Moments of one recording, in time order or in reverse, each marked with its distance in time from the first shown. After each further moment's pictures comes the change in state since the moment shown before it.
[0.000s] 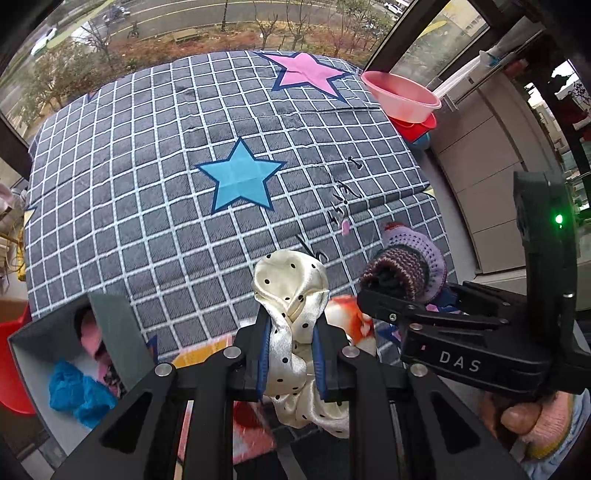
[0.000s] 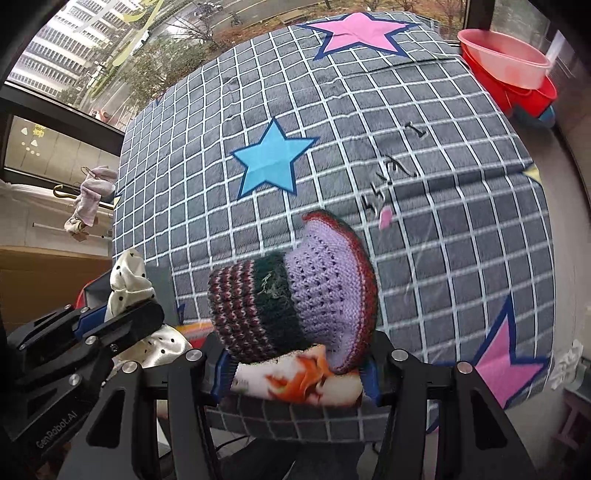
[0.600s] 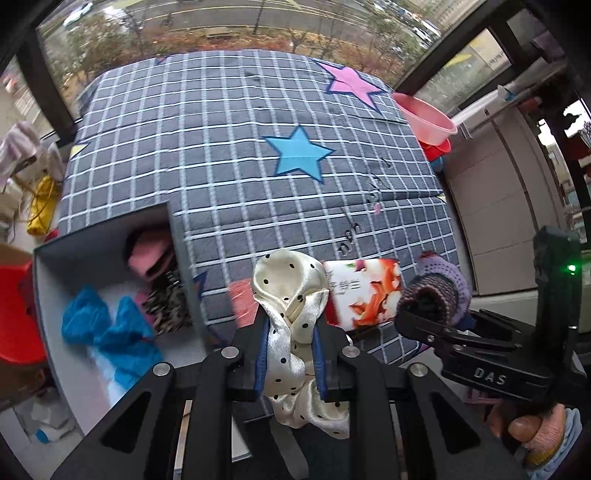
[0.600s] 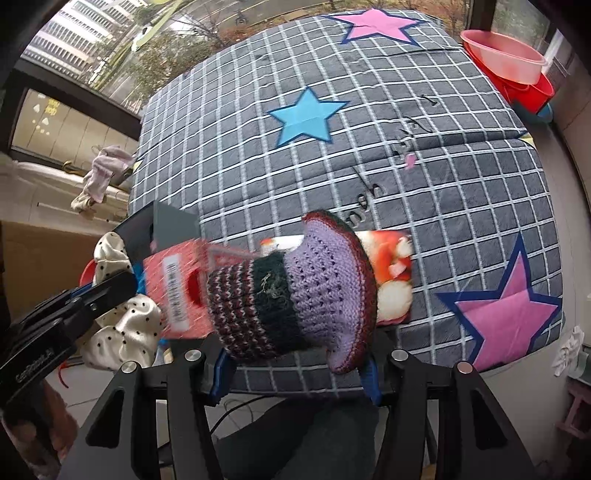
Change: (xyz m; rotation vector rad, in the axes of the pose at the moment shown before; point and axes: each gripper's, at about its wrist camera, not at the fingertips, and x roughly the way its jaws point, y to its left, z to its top) left arm -0.051 0.075 -0.080 -0.140 -0.055 0.000; right arm -0.013 0.056 -0.079 -0.016 0.005 0.008
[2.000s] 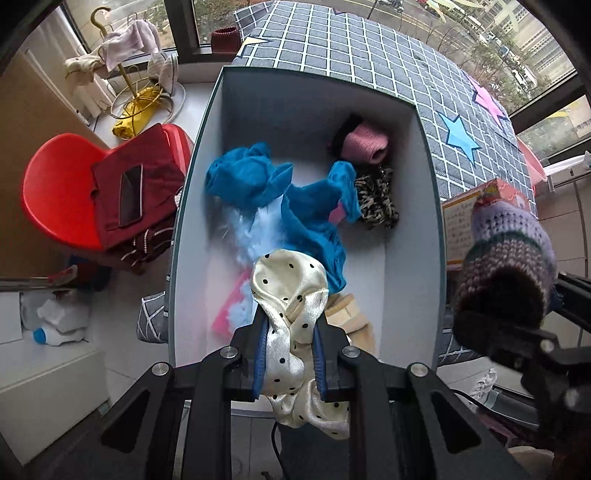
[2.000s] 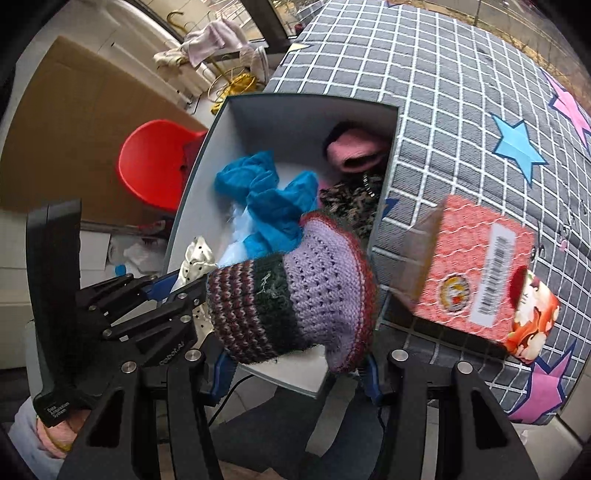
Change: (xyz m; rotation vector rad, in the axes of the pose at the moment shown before) left arm -0.001 0.155 -0.130 -0.314 0.031 0.216; right arm 0.068 0.211 -0.058 -0.505 0.205 0.024
